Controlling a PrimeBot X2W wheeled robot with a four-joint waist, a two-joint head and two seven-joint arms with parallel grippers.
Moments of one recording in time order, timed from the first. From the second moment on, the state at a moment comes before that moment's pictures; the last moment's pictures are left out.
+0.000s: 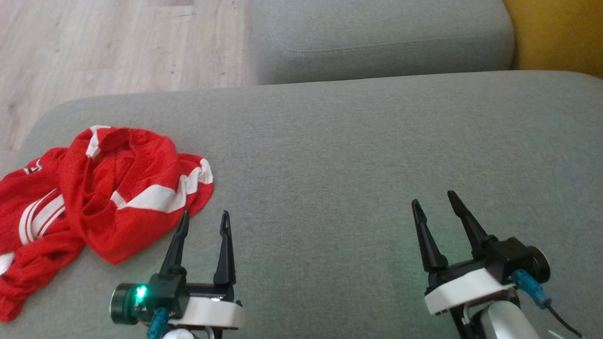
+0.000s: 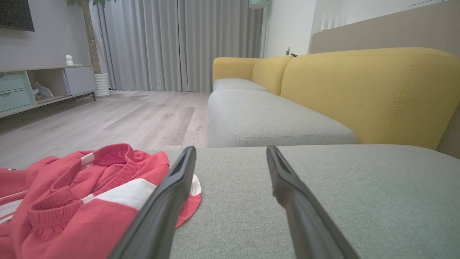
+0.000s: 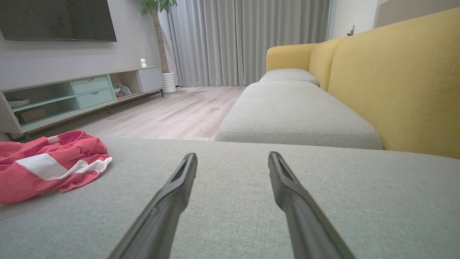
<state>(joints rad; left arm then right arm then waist) -0.02 0.05 -0.28 0.20 -0.16 0.10 -0.25 -0.03 -0.04 0.16 0.25 0.07 0.13 -0.25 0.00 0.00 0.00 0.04</state>
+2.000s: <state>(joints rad) -1.08 0.20 -0.24 1.13 -0.03 -0.11 -0.04 -0.32 -0.21 0.15 0.06 -0.08 0.13 -0.27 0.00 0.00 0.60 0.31</state>
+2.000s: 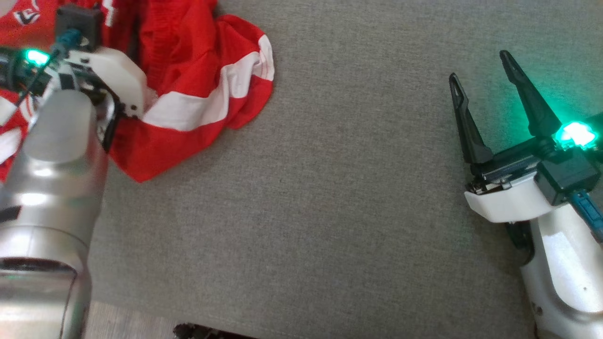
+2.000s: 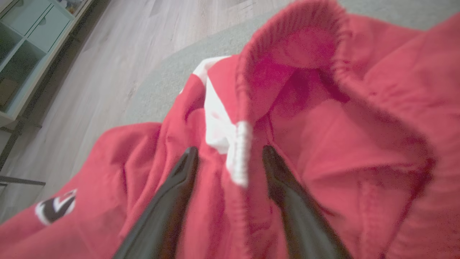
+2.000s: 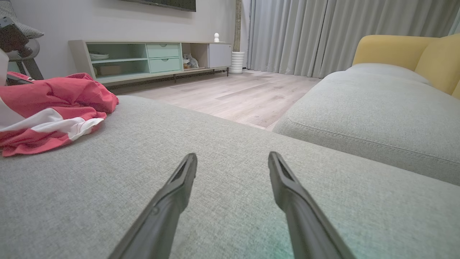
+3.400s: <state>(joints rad) -0.98 0.08 -0.47 0.53 -0.21 -0.12 -0.10 -0.15 -0.06 0.16 0.12 0.12 0.13 -0.26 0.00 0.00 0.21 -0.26</state>
